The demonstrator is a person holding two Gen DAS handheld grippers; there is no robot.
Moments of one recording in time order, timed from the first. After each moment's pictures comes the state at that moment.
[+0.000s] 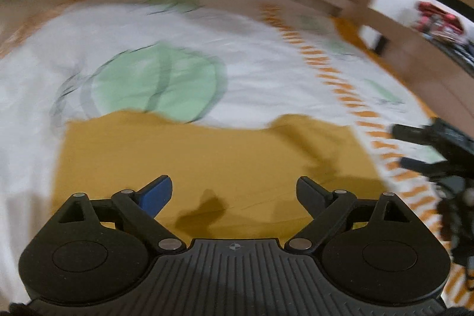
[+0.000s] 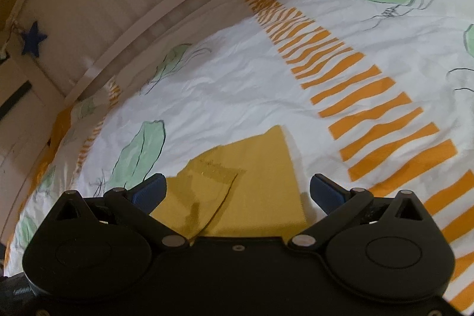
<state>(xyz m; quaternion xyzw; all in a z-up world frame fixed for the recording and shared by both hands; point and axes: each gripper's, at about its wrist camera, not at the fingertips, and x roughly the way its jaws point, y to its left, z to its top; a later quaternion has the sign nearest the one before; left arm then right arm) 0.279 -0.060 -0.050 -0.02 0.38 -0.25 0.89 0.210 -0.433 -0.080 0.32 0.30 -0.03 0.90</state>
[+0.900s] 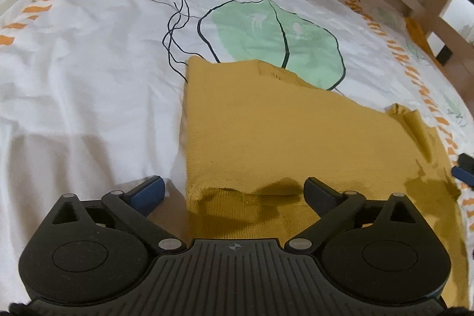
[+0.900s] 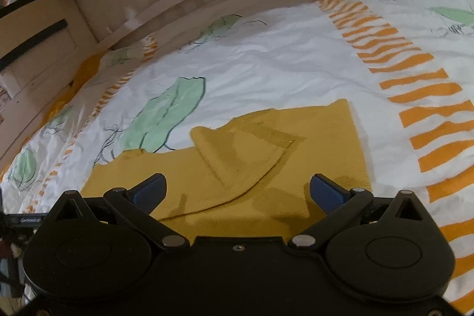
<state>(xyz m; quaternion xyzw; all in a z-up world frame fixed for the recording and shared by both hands) 0.326 0.034 -0.096 -0.06 0.45 -0.17 0.87 0.228 -0.377 -0.099 0.23 0.31 0.04 0.92</state>
